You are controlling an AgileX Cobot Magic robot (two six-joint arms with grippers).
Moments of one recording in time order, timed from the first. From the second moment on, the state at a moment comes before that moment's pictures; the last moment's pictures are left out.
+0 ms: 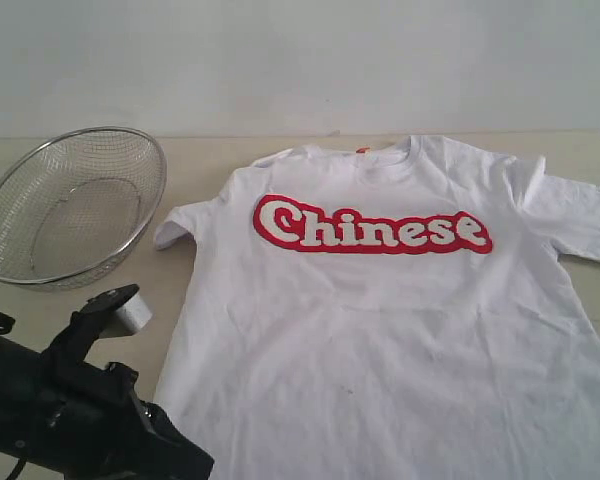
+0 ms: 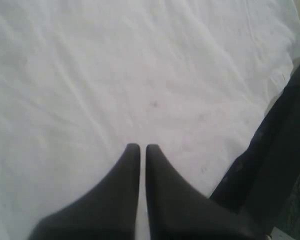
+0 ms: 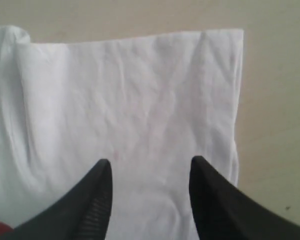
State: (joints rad) left arm -0.42 1.55 -0.44 -1.38 0.68 1.22; right arm -0.52 2.25 -1.72 0.50 0.84 -0.20
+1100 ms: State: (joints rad) left arm -0.42 1.55 -0.44 -1.39 0.68 1.22; right arm -0.52 2.38 -1.80 0.49 0.80 -0.29
